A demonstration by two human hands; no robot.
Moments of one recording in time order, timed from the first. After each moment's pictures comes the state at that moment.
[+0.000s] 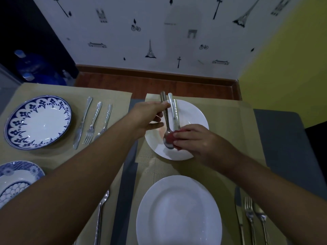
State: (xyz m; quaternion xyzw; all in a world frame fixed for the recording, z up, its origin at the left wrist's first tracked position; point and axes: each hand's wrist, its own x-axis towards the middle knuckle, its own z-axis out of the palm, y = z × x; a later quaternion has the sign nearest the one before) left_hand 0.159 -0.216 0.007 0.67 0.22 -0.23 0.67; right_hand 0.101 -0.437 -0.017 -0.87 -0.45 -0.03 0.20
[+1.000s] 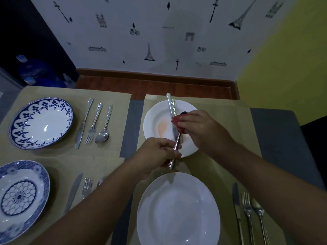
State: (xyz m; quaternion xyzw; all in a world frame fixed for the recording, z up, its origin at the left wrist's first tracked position) left_hand 0.064 -0.239 -0.010 0.70 0.17 -0.32 0.62; right_hand 0.119 -0.433 -0.013 -0.91 -0.37 -0.09 0.17
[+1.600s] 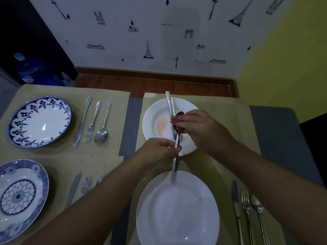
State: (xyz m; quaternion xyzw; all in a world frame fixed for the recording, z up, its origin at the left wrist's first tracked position) left_hand 0.070 -0.246 -0.015 0.71 0.18 -0.35 0.58; right_hand 0.119 -0.438 -0.016 -0.90 -0.38 -0.09 0.16
